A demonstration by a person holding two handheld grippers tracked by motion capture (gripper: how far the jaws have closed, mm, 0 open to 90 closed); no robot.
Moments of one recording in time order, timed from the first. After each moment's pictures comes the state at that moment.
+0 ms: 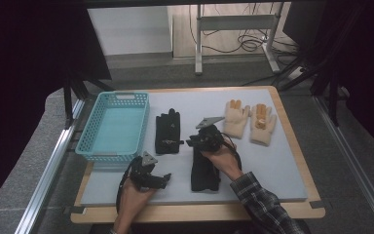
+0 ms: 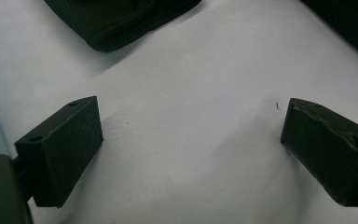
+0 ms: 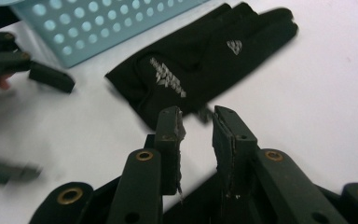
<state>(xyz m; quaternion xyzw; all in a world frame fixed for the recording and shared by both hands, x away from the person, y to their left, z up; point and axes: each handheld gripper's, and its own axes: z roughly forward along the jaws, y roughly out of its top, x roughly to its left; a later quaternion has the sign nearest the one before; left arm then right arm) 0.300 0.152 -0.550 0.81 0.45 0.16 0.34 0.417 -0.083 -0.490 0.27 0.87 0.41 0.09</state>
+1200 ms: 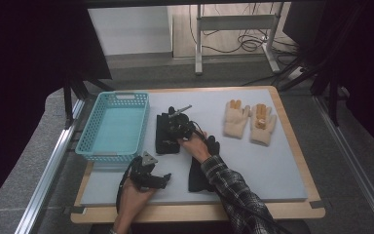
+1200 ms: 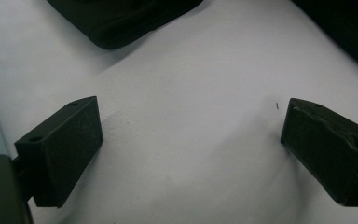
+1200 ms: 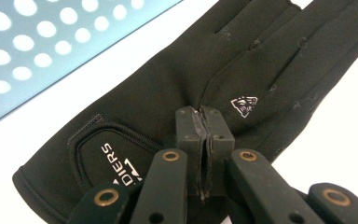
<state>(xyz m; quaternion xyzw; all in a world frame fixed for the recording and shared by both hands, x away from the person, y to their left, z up) 0.300 0.152 -0.550 0.81 0.45 0.16 0.34 0.482 0.002 -0.528 0.31 0.88 0.36 0.07</state>
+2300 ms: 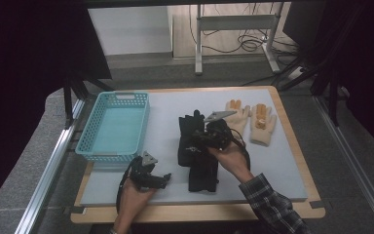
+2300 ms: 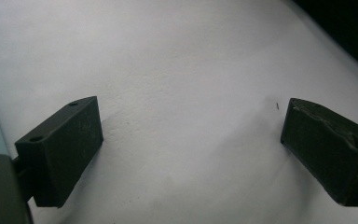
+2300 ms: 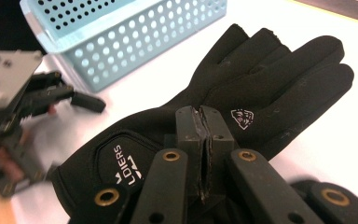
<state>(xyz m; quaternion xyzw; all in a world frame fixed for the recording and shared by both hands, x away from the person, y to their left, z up) 0.300 0.152 -0.550 0.81 0.45 0.16 0.34 0.385 -0.111 -0.437 0.30 0.85 0.43 0.09</state>
